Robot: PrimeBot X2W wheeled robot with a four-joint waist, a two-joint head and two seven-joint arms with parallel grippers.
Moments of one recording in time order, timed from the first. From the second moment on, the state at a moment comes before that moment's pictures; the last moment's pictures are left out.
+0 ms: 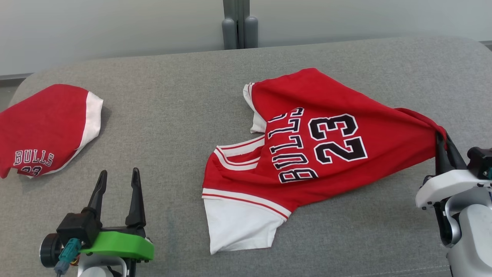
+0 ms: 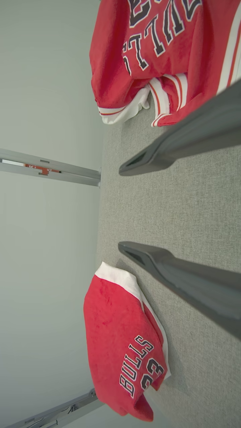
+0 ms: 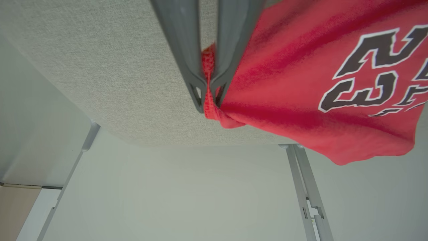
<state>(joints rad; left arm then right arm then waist) -0.07 0.05 0.00 0.21 -0.20 -0.11 -0.26 -0.31 -0.20 -0.14 0.50 0.12 0.13 -0.23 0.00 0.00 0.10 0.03</state>
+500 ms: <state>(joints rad) -0.07 0.05 0.03 0.22 -0.18 -0.12 -0.26 -0.26 -0.11 -0.07 0.30 0.07 0.13 -0.26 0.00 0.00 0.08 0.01</state>
